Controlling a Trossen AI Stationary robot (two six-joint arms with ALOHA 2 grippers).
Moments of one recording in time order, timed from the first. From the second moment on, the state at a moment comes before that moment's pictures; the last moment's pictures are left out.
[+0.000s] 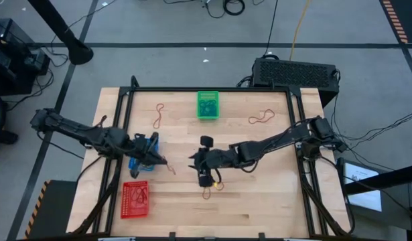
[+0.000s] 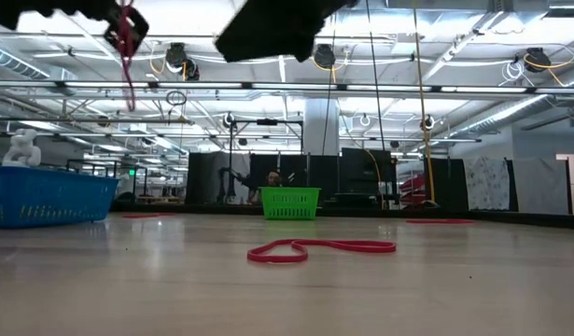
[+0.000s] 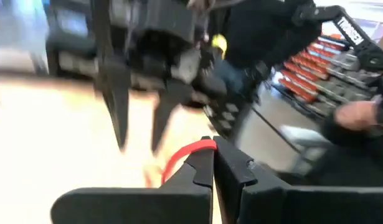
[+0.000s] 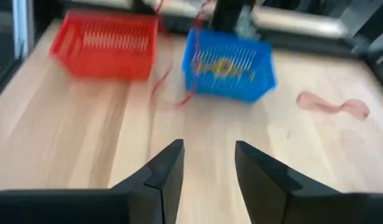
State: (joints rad) left arm -0.27 0.69 0.41 0.20 0.12 -0.24; right arm 0.24 1.85 1.40 -0.10 0.28 0.06
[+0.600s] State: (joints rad) left arm -0.62 0.71 0.71 -0.53 0.13 -1.23; right arm 0.33 1.84 1.40 -0.35 0.28 0.06
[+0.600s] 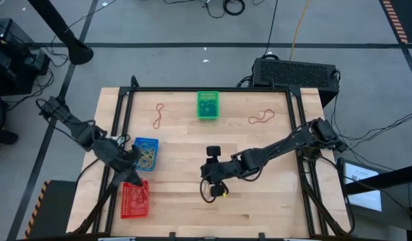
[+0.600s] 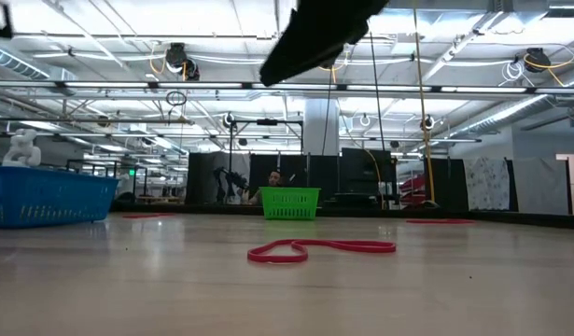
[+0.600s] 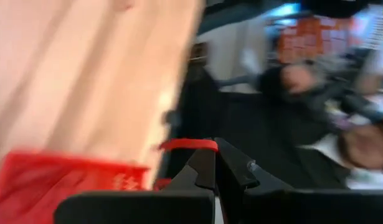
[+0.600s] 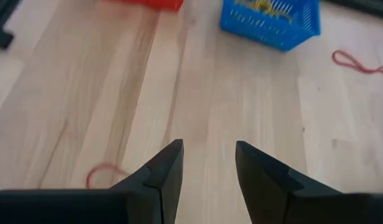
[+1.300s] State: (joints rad) left arm -0.82 1.09 0.71 -0.67 0.56 -1.64; right arm 0.33 1.84 1.40 -0.37 0.28 0.07
